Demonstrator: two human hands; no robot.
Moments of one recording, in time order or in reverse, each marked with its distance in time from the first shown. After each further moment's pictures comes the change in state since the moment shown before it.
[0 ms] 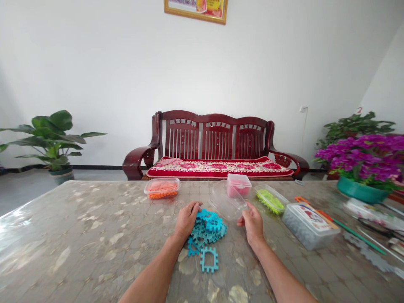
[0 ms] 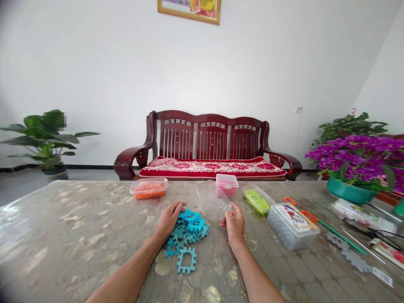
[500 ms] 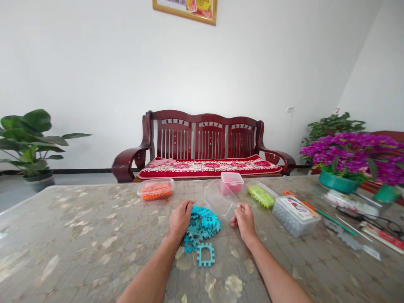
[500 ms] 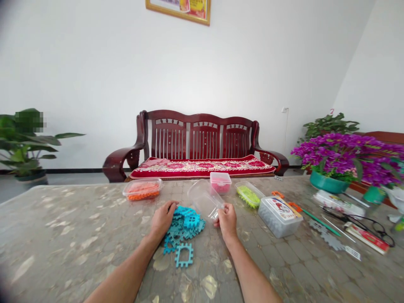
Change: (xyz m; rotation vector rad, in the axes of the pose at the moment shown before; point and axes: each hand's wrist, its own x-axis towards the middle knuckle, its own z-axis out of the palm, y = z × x) left_hand 0.000 0.000 -0.004 0.276 -0.013 -0.123; right_hand -0.012 -0.003 0.002 -0.115 0.000 0.012
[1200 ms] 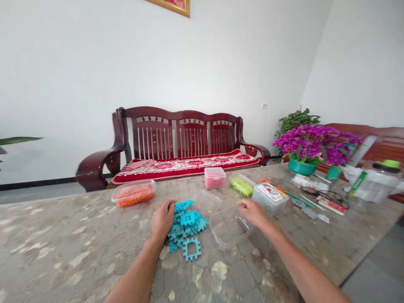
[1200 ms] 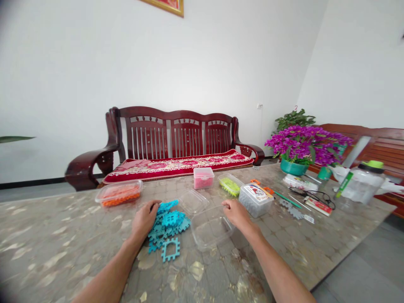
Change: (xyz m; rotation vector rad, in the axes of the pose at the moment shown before) left_hand 0.004 -0.006 -0.001 0.120 -0.036 -0.002; right_hand 0.010 -0.055 -0.108 -0.839 -0.234 -0.152
